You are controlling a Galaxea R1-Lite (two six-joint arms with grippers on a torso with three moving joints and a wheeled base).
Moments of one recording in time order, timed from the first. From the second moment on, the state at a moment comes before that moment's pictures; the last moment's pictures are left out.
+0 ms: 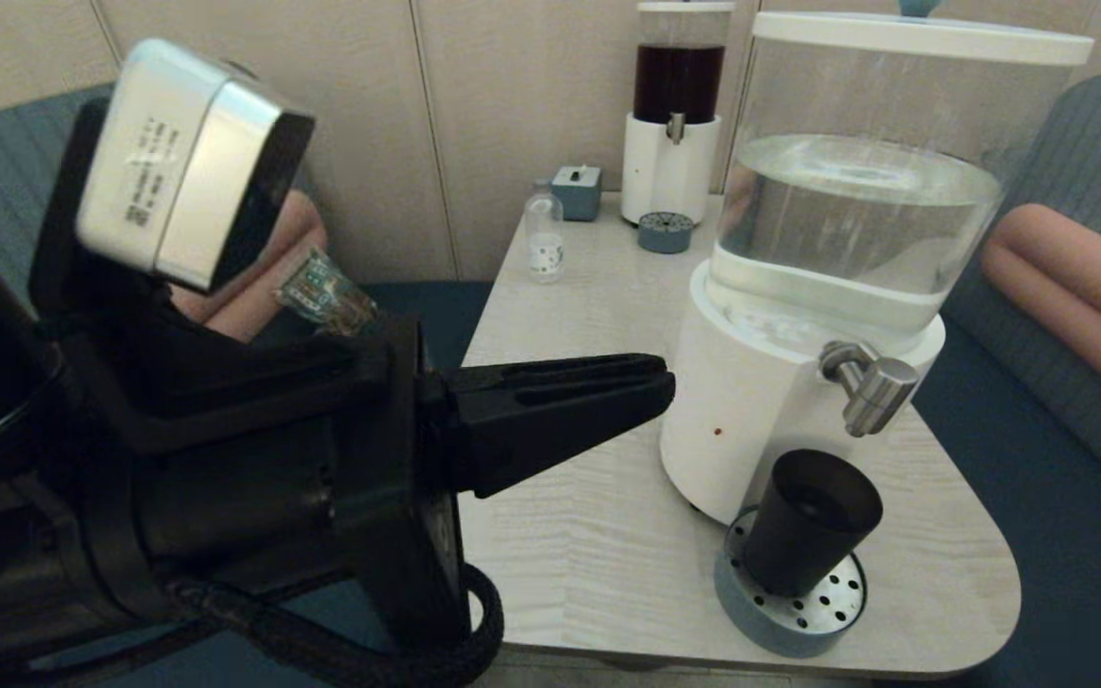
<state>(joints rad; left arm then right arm) -0.84 1.37 -0.73 -0.83 -0.44 -0.15 0.00 0.00 -0.02 0.05 0.03 -0.07</state>
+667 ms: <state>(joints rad) -0.81 1.60 -0.46 -1.52 -0.39 -0.18 0.00 0.00 -0.02 0.05 0.03 -0.07</state>
